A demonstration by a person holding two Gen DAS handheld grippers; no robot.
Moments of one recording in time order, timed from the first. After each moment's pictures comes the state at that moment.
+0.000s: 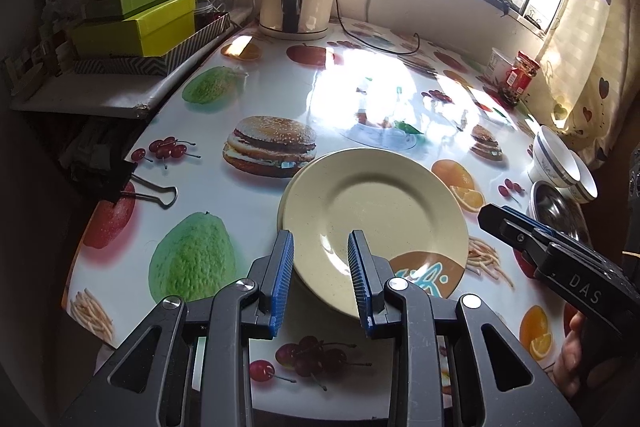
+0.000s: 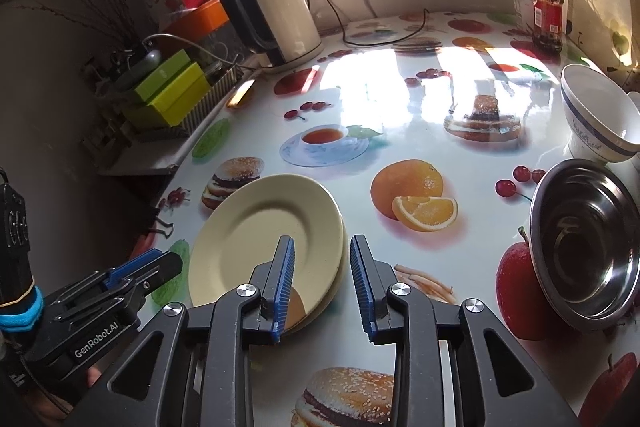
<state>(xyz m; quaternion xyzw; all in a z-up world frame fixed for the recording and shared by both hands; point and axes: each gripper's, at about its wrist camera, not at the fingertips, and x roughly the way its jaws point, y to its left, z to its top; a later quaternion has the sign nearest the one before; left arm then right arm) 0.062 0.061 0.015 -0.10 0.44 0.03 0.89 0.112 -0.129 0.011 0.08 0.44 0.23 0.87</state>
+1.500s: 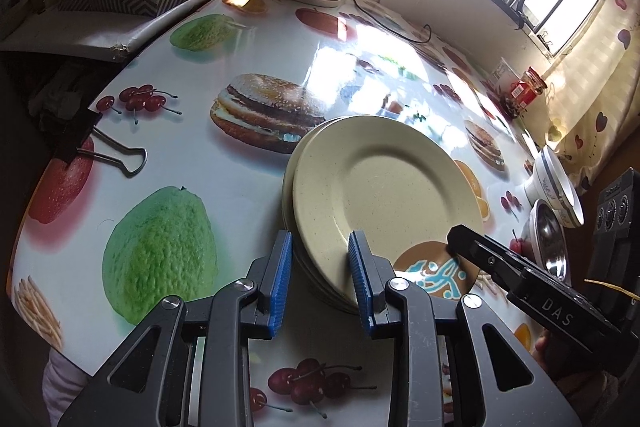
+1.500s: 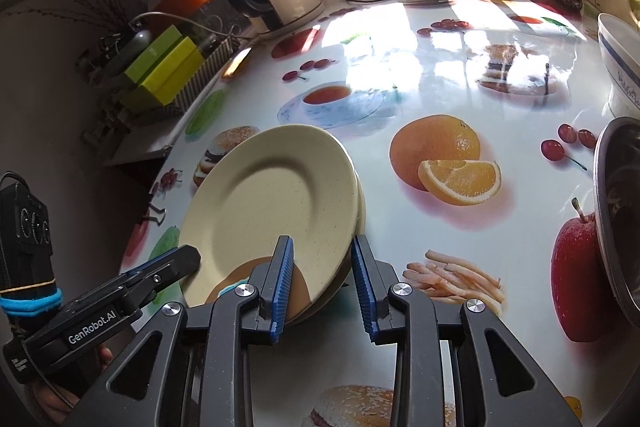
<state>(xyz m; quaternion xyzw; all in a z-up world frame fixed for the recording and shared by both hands) 0.086 0.089 -0.025 -0.19 0.47 -0.01 0.86 0.136 -0.111 -0.030 0.10 0.48 0.24 0.84</state>
